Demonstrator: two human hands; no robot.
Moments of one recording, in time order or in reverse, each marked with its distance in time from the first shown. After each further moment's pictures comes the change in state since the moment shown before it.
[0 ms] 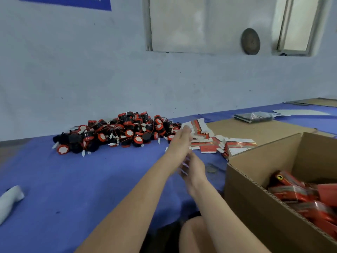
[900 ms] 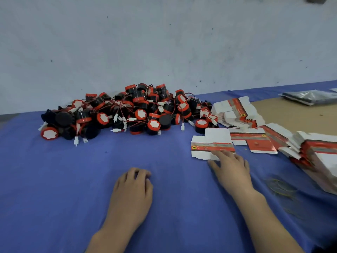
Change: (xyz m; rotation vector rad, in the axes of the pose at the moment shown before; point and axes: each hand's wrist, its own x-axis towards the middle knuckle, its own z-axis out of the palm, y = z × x) left_hand 0.042 -0.219 -0.182 1.123 0.304 -0.057; right_hand 0.200 0.073 -0.007 -1.754 0.052 -0.343
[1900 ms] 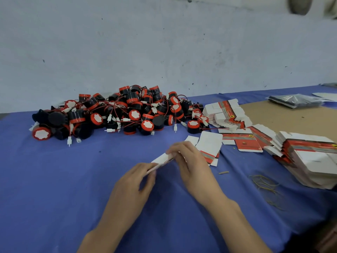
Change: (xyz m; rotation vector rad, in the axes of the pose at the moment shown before) left_hand -0.014 0.020 -0.024 -0.455 0.180 0.250; right_hand -0.056 -0.067 -0.022 0.695 0.226 -0.607
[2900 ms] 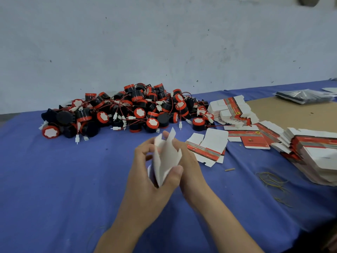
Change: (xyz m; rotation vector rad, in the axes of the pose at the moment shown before) left_hand -0.002 0.048 -0.010 -0.497 0.113 -0.024; right_hand 0.004 -0.045 0.021 0.786 -0.081 0.387
